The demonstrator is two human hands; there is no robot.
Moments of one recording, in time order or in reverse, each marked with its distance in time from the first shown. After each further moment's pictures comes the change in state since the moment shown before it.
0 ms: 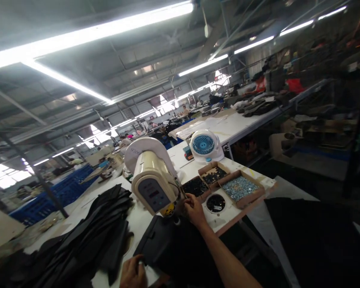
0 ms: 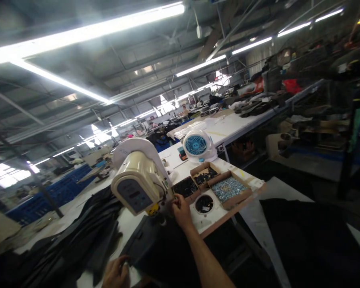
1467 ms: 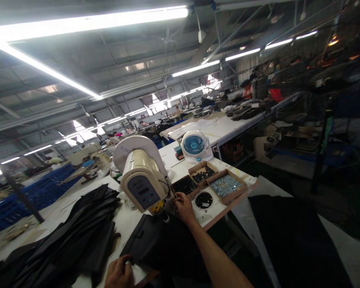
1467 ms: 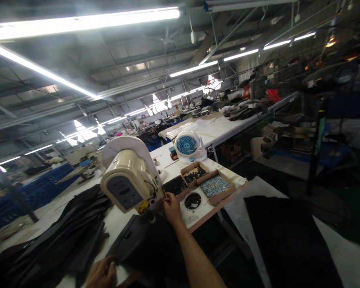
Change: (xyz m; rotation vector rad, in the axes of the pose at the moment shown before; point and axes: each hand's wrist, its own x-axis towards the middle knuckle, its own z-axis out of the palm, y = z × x) left_hand -0.001 -0.001 -0.003 0.025 -0.036 0.015; right_hand -0.001 -0.005 -0.003 -0.059 -0.007 0.037
